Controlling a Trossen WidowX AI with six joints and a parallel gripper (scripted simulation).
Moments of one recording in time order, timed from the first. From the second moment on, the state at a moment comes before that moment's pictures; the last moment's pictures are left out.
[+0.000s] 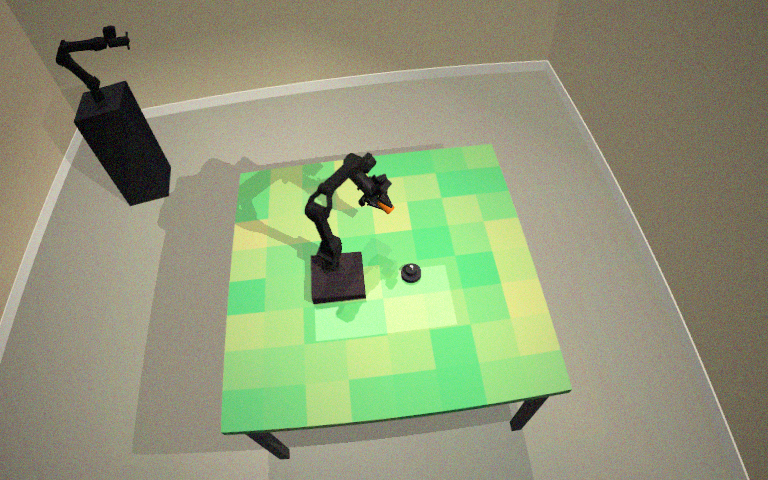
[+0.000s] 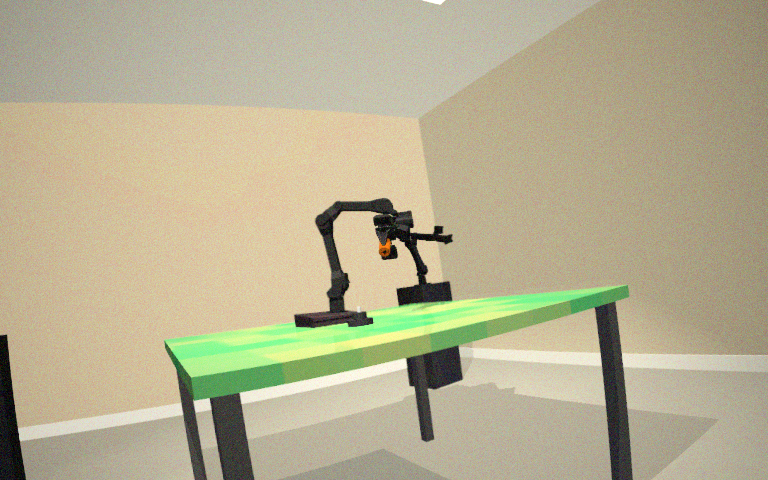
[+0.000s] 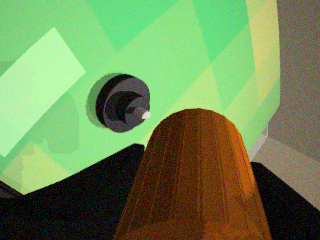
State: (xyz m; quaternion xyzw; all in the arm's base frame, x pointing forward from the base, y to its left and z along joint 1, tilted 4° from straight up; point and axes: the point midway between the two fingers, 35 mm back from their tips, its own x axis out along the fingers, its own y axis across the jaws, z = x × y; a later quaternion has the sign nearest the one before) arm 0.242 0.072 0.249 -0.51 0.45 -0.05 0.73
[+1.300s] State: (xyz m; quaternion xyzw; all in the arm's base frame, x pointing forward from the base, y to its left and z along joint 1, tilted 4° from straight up) arm 0.243 0.074 0.254 -0.52 0.43 -0.08 0.73
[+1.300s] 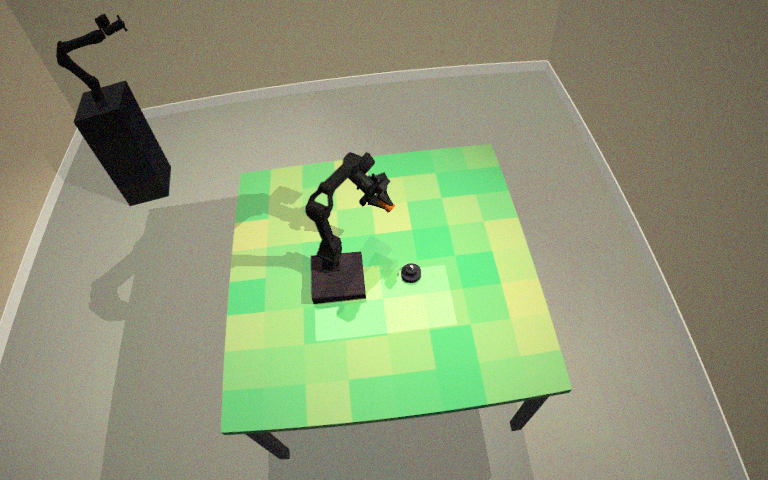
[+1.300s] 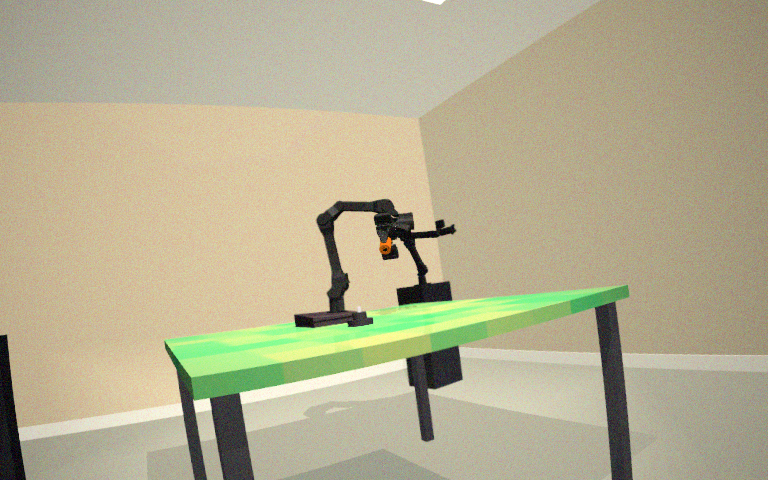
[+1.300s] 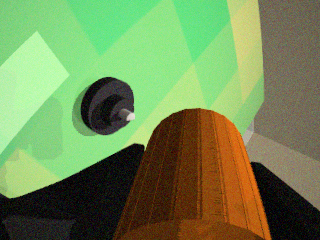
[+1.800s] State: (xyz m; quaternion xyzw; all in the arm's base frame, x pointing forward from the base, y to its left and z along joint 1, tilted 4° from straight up) arm 0.251 0.072 0.229 -0.48 0.48 -0.01 0.73
